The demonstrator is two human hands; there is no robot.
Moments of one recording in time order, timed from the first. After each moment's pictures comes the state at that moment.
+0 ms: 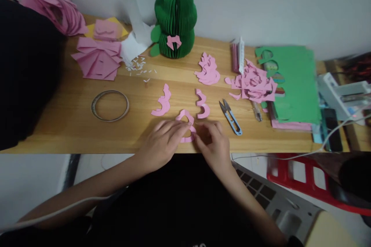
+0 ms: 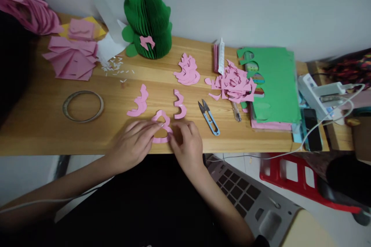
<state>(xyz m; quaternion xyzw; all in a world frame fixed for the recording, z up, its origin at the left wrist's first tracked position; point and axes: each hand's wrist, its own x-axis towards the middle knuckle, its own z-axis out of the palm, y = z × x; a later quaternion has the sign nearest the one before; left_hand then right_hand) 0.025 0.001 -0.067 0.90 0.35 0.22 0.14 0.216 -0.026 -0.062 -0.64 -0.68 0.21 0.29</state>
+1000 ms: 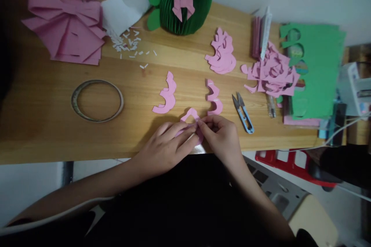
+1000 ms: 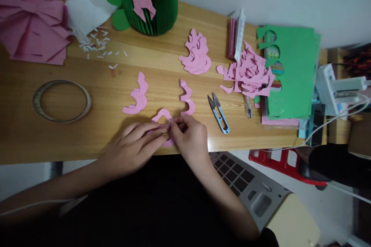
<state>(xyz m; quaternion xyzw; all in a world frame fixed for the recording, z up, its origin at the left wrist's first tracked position) 0.020 0.007 -0.070 0.92 0.30 0.24 0.10 0.198 0.005 -0.052 -0.75 -0.46 0.43 0.23</state>
